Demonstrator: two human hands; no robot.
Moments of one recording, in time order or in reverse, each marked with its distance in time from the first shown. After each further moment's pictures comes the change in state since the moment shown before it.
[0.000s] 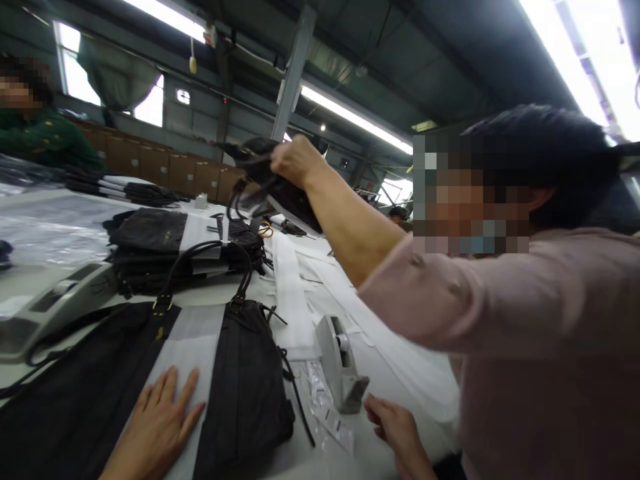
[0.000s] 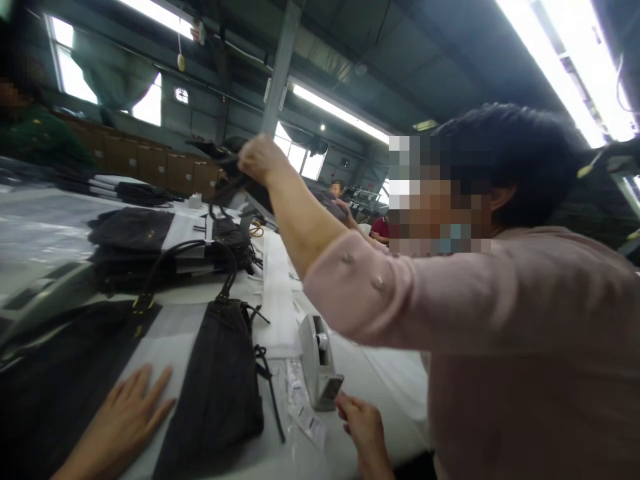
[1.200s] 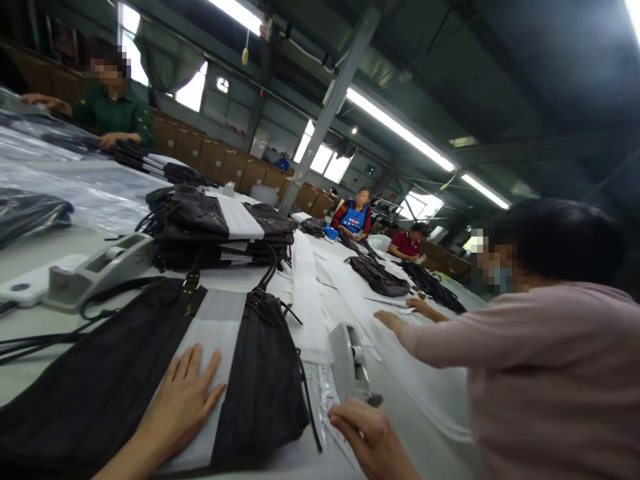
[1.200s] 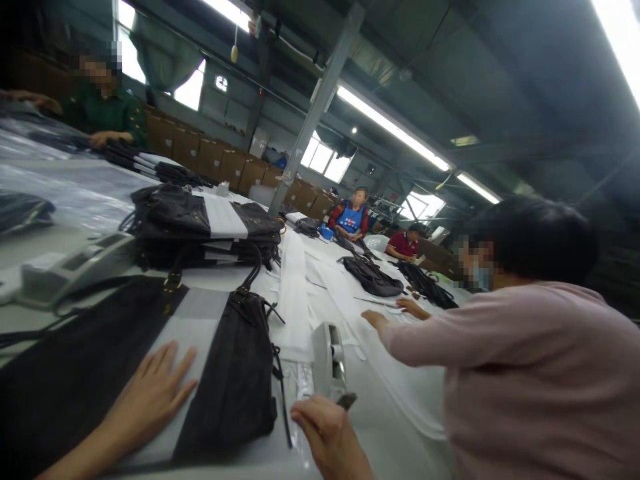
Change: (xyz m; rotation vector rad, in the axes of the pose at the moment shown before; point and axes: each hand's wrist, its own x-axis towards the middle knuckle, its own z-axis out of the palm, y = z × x) left_hand 0.003 0.004 -0.020 -0.135 0.040 -0.060; right_hand -0.085 -0.092 0.044 -0.631 -0.620 -0.939
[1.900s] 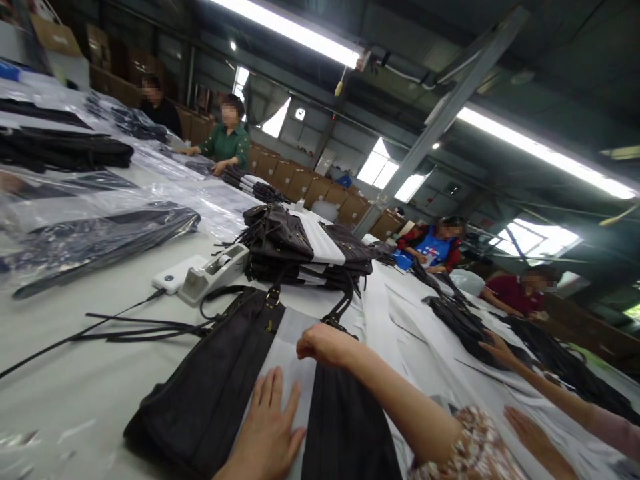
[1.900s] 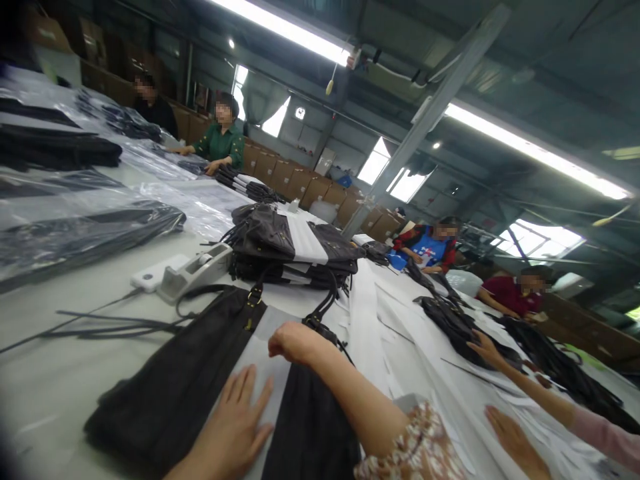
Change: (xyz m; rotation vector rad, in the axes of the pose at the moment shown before) left_hand 0.012 -0.010 -0.016 -0.316 -0.123 -0.099; right_hand 0.301 -0.132 0.091 -0.607 -0.654 -0.649
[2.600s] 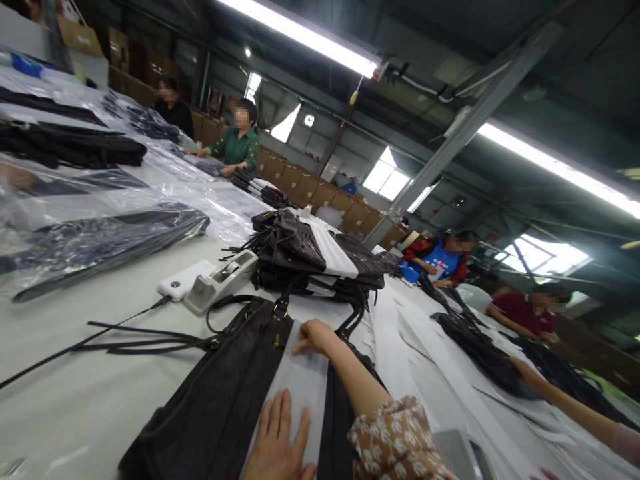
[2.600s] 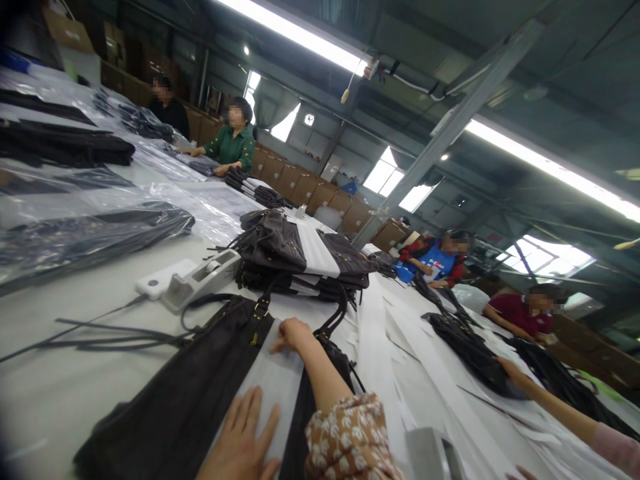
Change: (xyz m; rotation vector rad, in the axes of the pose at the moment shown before) left_hand 0.016 -0.005 -0.026 -0.162 -0.285 -0.022; right_hand 0.091 0.046 0.022 0.012 0.021 0.458
